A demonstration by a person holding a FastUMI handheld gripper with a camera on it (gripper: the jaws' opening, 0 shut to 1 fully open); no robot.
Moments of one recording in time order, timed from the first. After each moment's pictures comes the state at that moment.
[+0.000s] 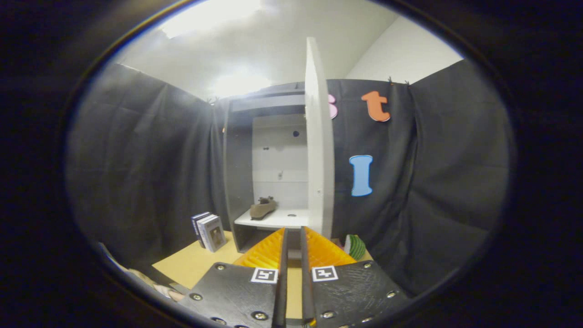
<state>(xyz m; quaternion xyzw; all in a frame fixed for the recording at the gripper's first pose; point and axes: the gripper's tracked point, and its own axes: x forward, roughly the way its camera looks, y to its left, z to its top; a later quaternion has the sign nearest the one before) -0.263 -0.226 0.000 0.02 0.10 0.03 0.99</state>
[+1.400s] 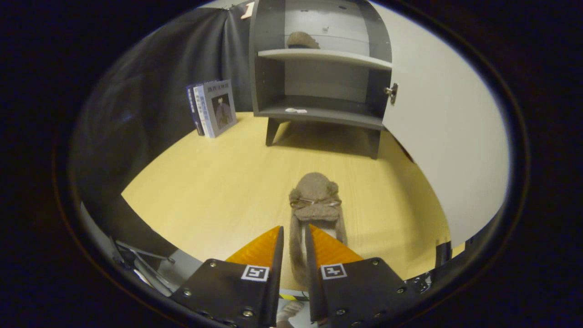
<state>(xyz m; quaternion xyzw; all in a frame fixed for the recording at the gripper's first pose) -0.231 -0.086 -0.476 -0.04 0.42 0.05 0.91</state>
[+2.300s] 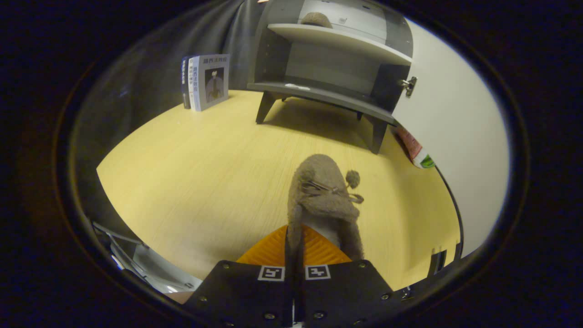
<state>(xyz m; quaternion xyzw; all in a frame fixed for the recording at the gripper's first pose) -0.204 -0.097 -0.503 -0.11 0.42 0.03 0.90</state>
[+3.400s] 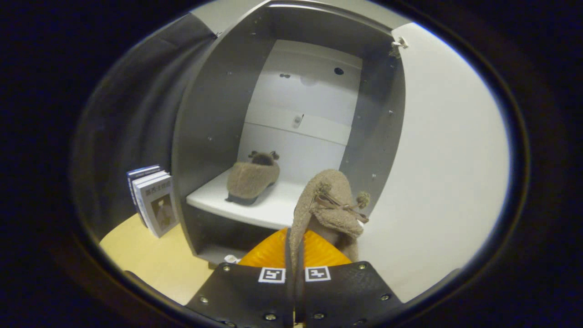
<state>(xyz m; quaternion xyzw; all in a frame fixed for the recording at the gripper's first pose) 0.072 -0.119 -0.202 -0.12 0.17 -0.05 0.98</state>
